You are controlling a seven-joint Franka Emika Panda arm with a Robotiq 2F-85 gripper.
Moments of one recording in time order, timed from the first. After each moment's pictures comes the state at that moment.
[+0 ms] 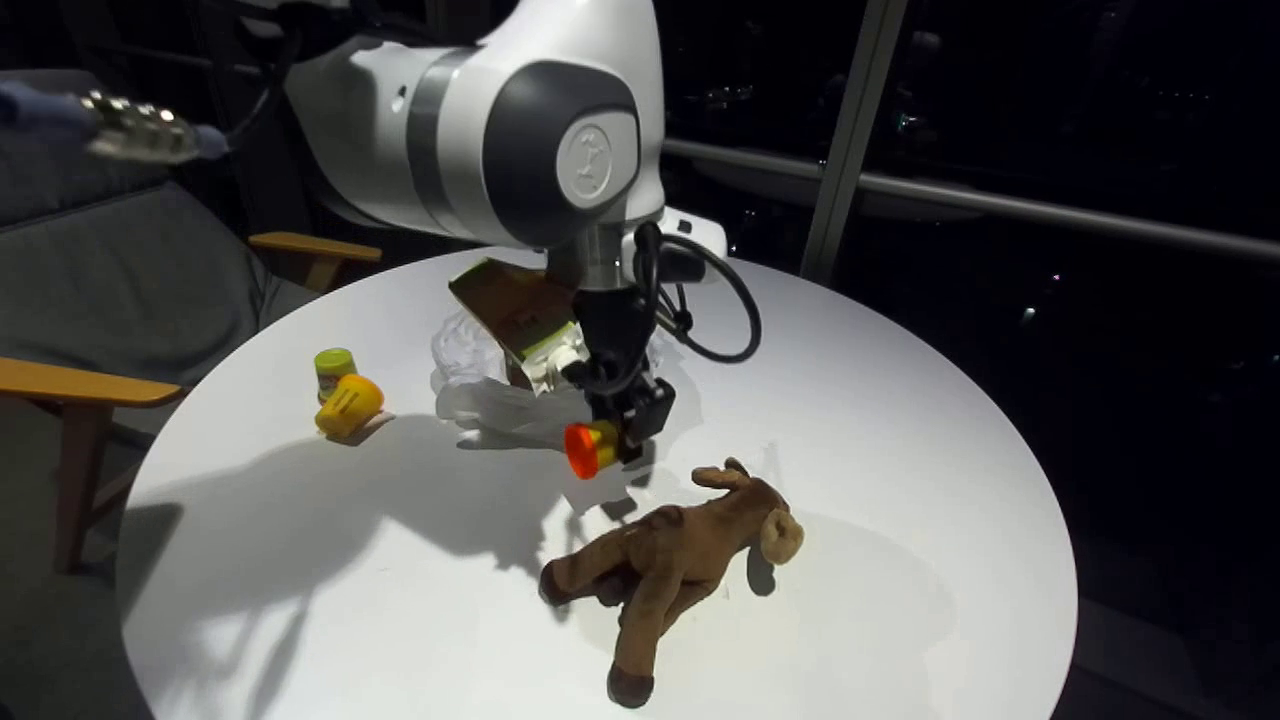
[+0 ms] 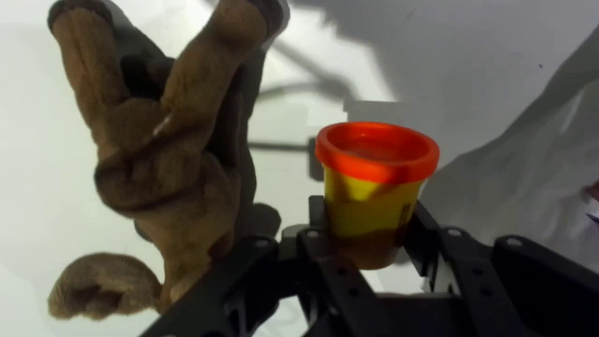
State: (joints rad) arm 0.17 0.53 -0.20 -2.16 0.00 2.77 0.45
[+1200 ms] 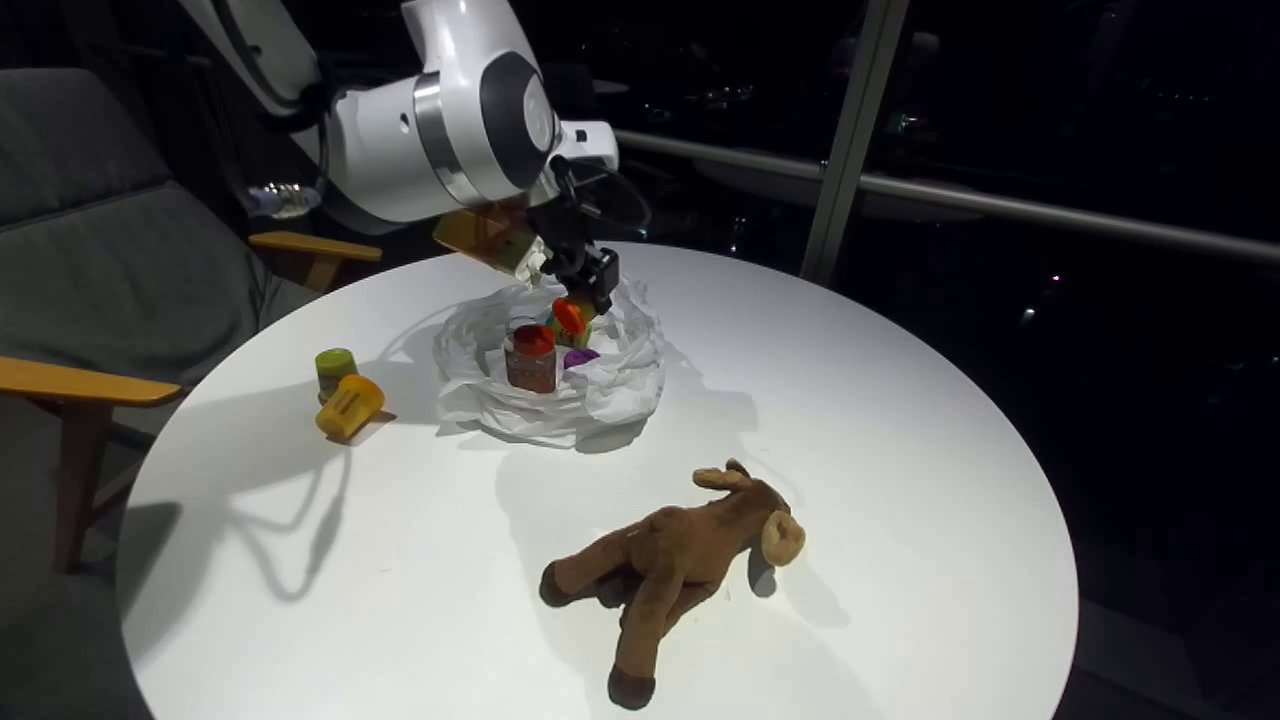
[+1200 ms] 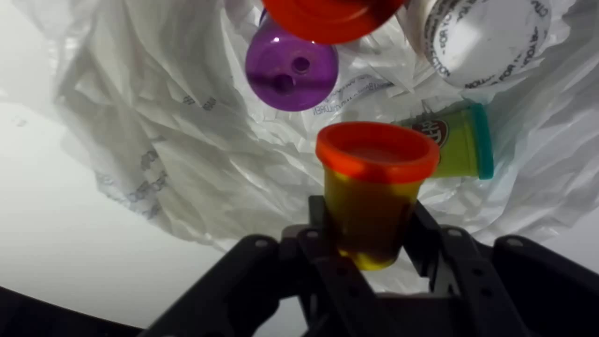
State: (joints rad) arm 0.41 0.80 -0.29 -1.73 -0.25 2.93 0.69
